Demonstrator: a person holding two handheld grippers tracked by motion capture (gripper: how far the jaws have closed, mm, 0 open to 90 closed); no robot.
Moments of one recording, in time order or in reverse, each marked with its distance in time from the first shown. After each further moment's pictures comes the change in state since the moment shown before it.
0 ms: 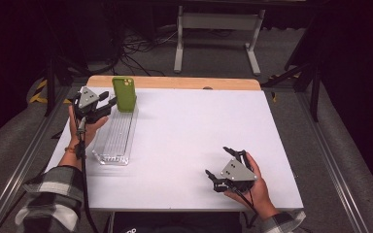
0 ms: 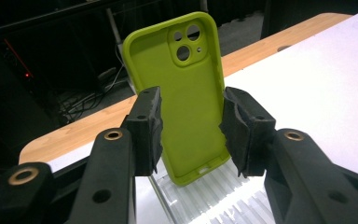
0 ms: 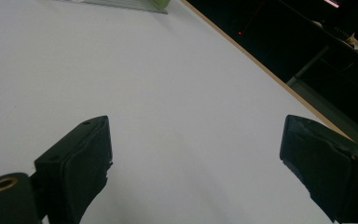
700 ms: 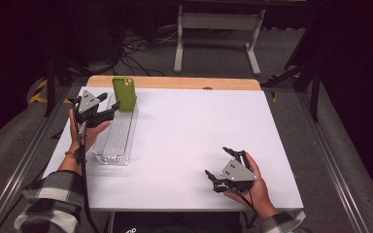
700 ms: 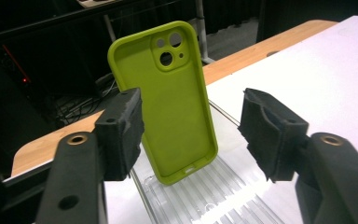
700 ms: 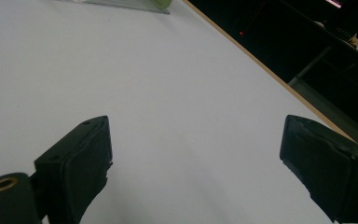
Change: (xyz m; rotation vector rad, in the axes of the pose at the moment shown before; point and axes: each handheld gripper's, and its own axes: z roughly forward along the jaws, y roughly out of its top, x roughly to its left) left arm -0.014 0.000 -0.009 -0.022 -0.002 0.000; right arm 0.001 0.000 0.000 0.000 0.006 -0.003
